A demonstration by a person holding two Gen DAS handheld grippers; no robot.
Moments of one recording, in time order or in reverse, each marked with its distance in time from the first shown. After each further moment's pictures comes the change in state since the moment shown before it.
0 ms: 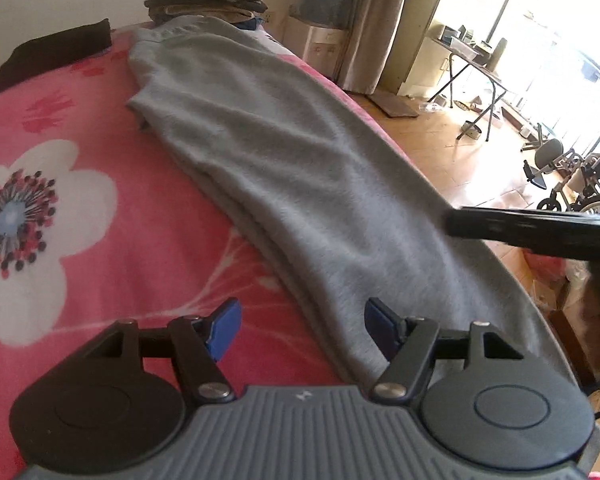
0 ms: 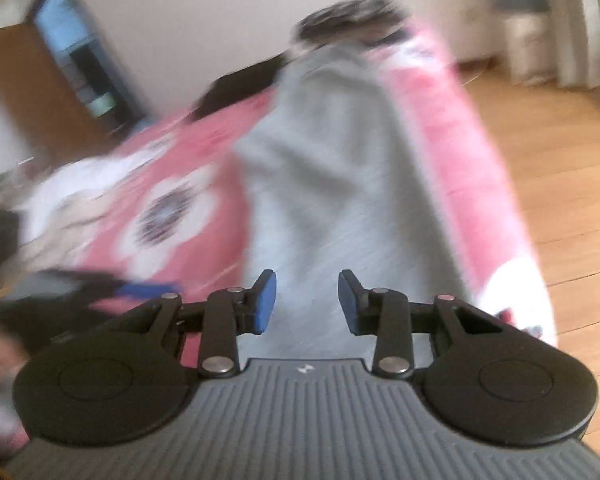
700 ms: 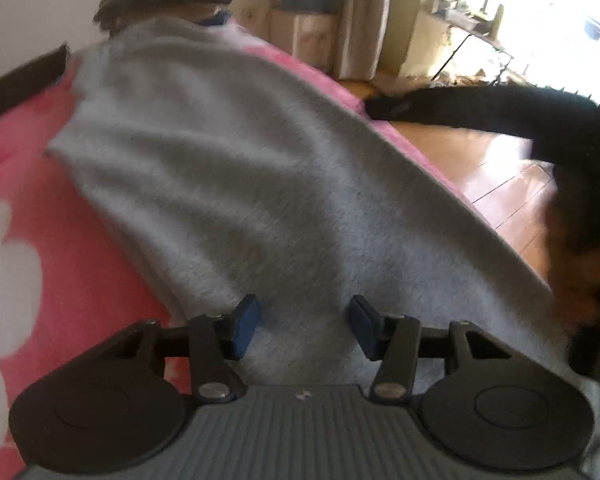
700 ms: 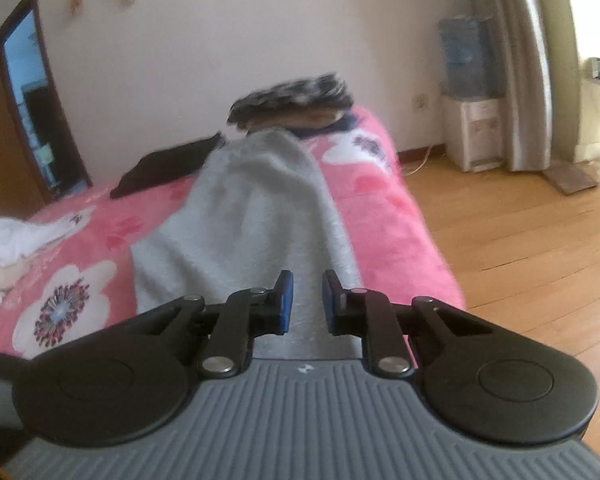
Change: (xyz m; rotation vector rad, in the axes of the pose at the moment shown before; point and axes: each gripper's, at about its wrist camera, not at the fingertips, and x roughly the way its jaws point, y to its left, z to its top) left arm 0.083 -0.030 0.038 0.151 -0.007 0.079; right arm 0.079 -0.024 0.049 -0.068 -0.224 -0.137
